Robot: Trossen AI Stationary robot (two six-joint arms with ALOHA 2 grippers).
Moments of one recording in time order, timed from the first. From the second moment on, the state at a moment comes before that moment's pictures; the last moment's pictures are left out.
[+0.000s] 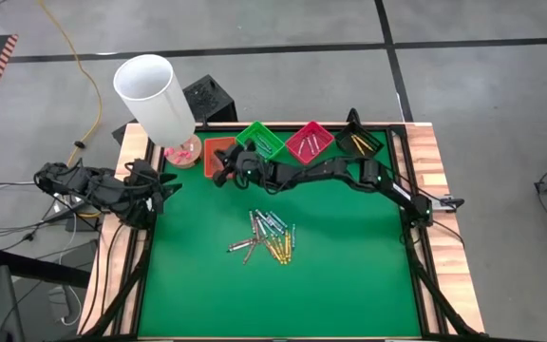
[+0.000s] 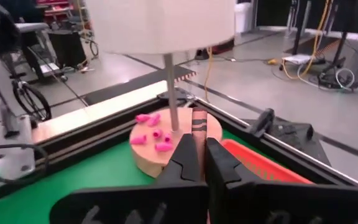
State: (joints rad) left arm -0.35 0.17 0.58 -0.85 -0.74 -0.66; right arm -0.17 2.33 1.79 0.43 0.44 0.20
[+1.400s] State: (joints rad) left arm -0.35 0.17 0.57 -0.85 -0.74 -0.66; right arm -0.21 2.41 1.80 0.35 0.39 0.53
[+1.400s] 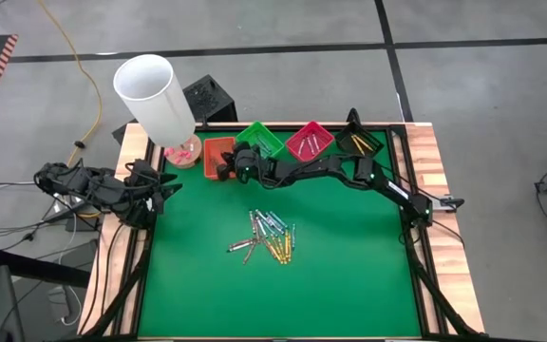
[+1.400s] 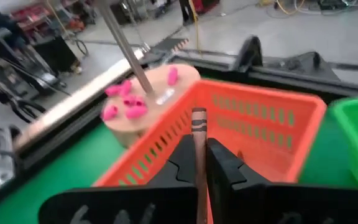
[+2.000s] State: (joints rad) left arm -0.35 0.17 0.57 -0.85 -0.74 -0.66; right arm -0.18 2.41 1.87 0.31 0.39 0.42
